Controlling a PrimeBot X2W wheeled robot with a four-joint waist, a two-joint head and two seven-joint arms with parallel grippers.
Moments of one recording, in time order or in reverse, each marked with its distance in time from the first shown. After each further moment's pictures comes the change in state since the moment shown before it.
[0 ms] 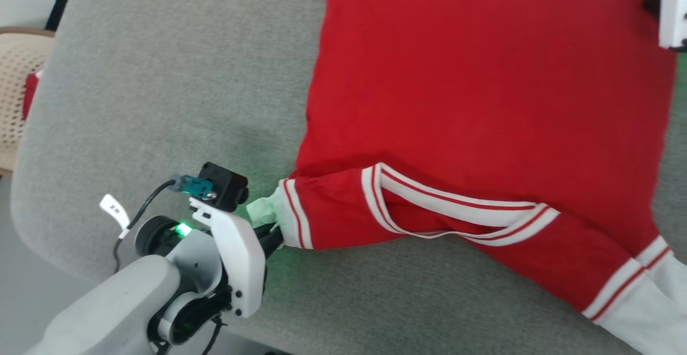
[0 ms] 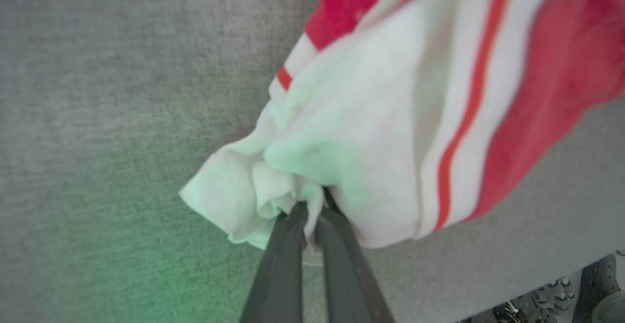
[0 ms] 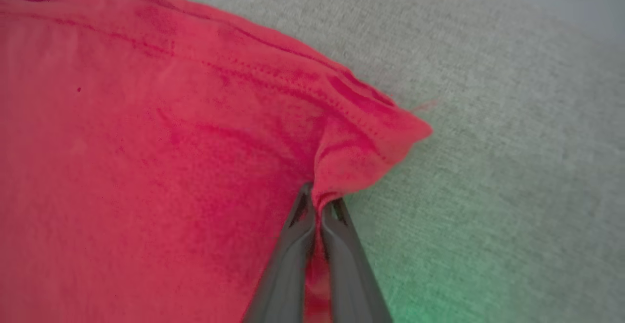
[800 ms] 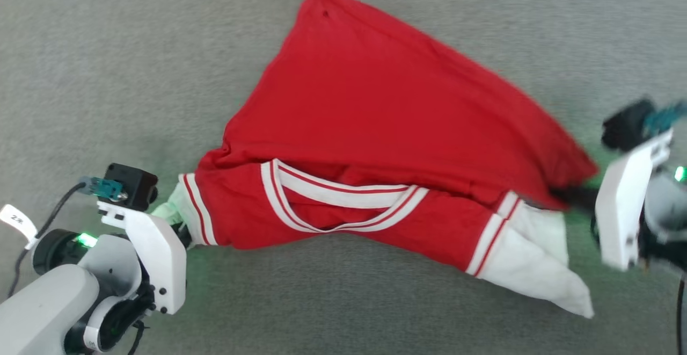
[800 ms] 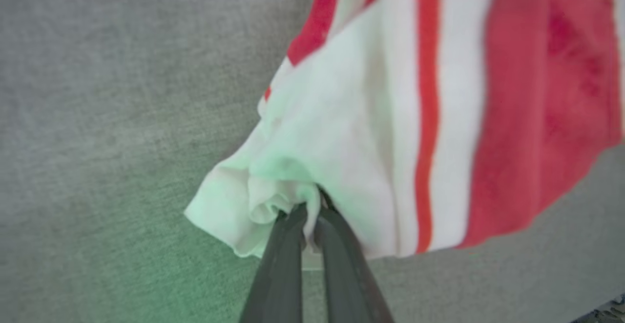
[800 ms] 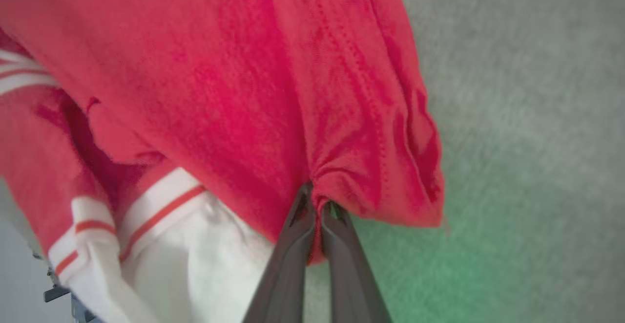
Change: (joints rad) left arm 0.072 0.212 0.074 -0.089 -0.019 0.116 0.004; right arm 0.738 -0.157 -0.069 -0.837 0.246 0.000 0.043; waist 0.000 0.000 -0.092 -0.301
